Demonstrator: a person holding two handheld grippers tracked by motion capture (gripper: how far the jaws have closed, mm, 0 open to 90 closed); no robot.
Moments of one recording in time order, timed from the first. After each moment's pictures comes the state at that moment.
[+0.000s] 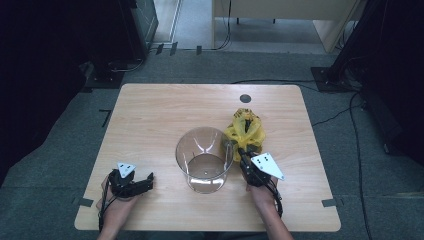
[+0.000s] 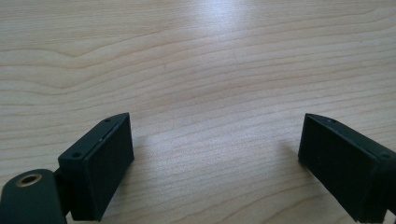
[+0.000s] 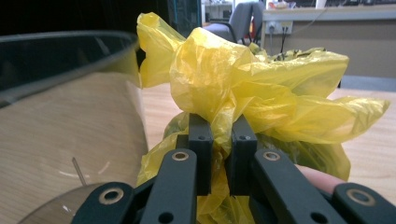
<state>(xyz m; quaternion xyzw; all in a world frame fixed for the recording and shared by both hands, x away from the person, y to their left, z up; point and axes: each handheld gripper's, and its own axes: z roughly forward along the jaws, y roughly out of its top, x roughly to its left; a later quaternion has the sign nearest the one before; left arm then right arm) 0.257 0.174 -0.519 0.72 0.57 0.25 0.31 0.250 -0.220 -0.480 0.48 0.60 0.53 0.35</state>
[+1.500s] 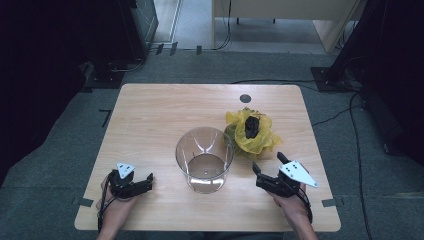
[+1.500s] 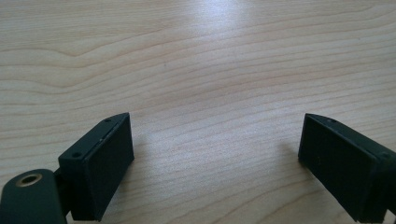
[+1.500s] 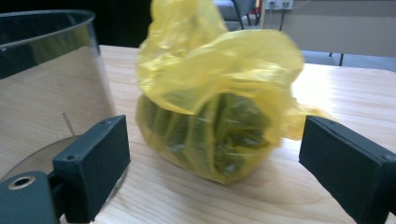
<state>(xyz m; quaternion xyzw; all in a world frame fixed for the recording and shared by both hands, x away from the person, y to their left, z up) 0.255 0.176 -0.519 0.72 0.57 0.25 0.31 0.214 -0.289 -0.468 0.49 0.64 0.51 0.32</state>
